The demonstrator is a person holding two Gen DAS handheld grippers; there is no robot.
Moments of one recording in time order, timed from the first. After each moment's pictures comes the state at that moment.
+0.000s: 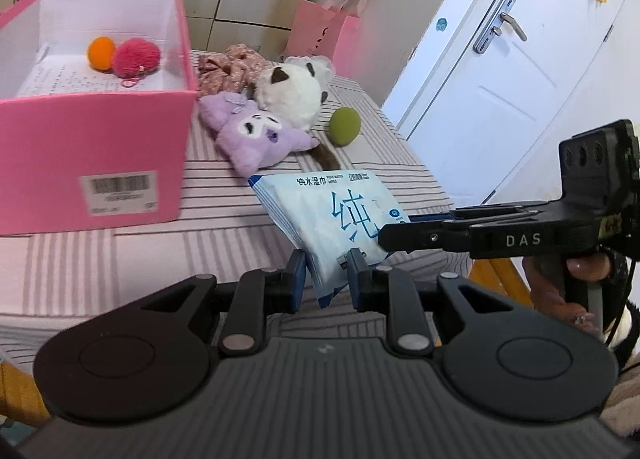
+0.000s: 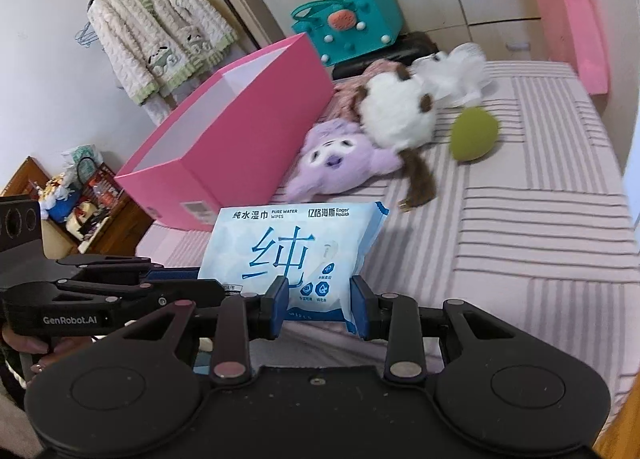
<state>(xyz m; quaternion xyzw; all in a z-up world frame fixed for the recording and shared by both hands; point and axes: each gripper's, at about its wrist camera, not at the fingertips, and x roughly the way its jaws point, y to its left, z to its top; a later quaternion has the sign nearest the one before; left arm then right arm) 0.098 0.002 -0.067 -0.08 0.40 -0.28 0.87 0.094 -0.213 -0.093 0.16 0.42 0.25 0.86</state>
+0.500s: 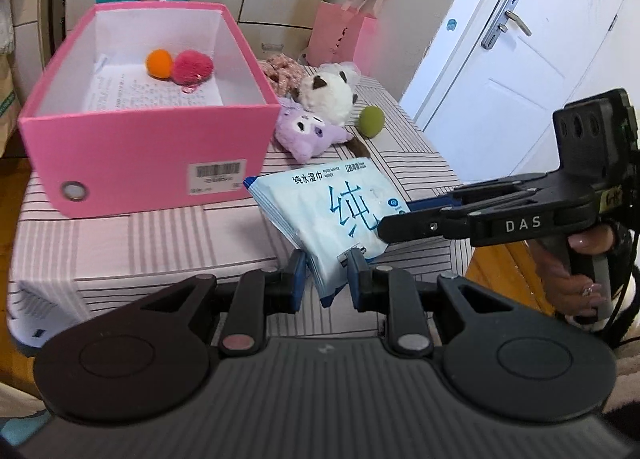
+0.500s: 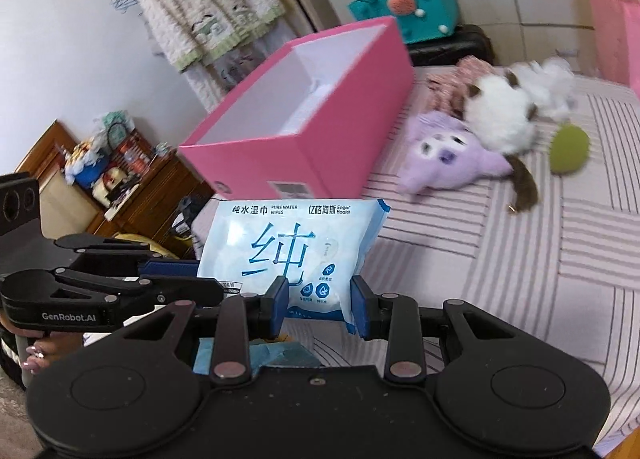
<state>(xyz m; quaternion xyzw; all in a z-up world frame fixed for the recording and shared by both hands) 0.060 0.065 -0.024 -0.06 0.41 -0.25 0.87 0.076 -0.142 -0.050 0.12 0.43 0.30 0.84</state>
